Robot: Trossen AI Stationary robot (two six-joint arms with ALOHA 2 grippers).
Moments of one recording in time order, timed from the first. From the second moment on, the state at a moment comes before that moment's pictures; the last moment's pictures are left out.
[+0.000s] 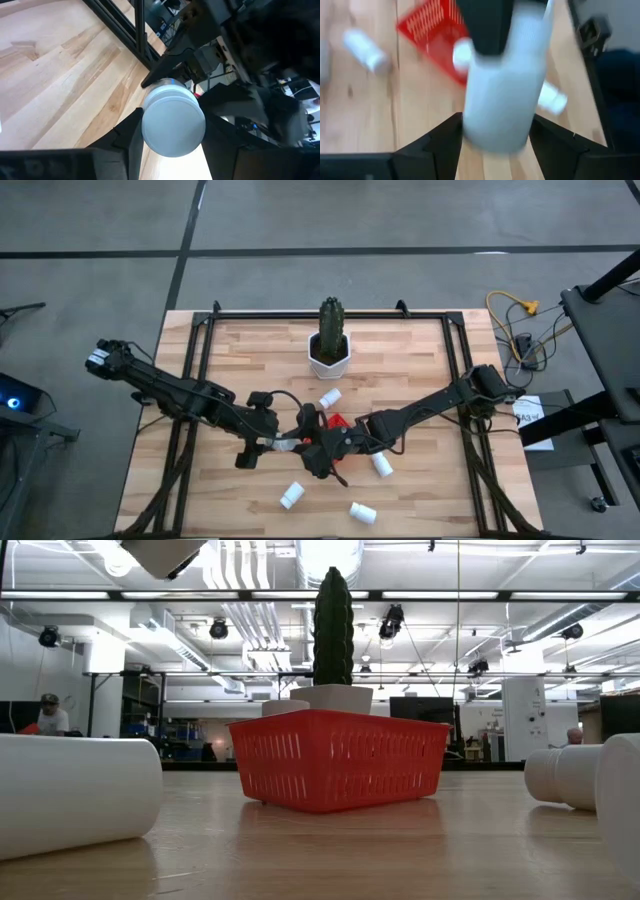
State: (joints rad) left arm -0.41 1.27 1.16 -0.82 -0.06 -0.30; right arm 0.35 1.95 1.53 -0.01 0.39 -0.65
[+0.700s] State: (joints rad) left arm -0.43 1.18 0.99 -0.88 -0.07 -0.41; right arm 0.32 1.95 1.53 -0.18 0.39 -0.48
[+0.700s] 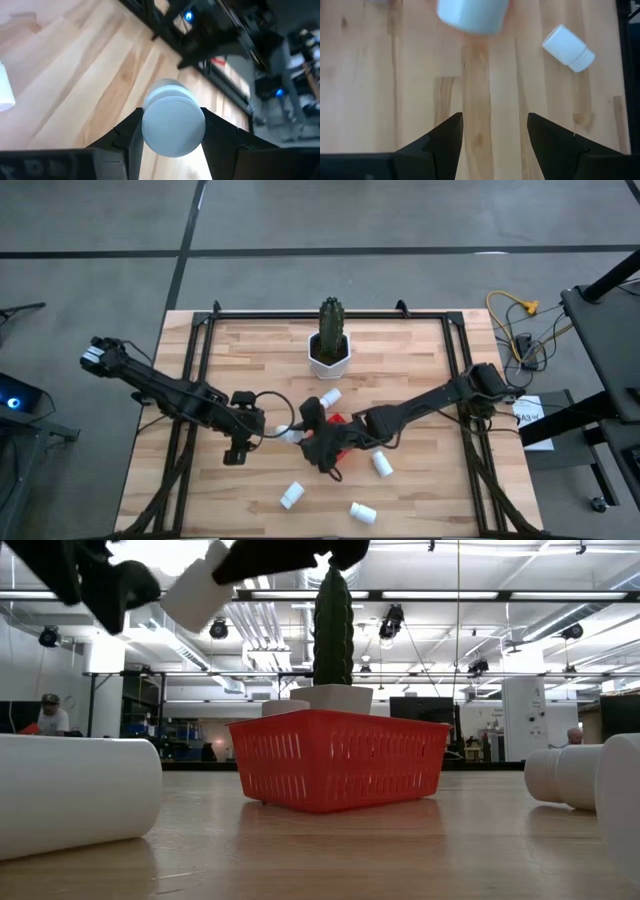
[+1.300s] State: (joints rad) left arm -0.43 0.96 0.78 -0.75 -0.09 -0.44; right arm 0.26 1.93 1.73 -0.73 0.42 -0.15
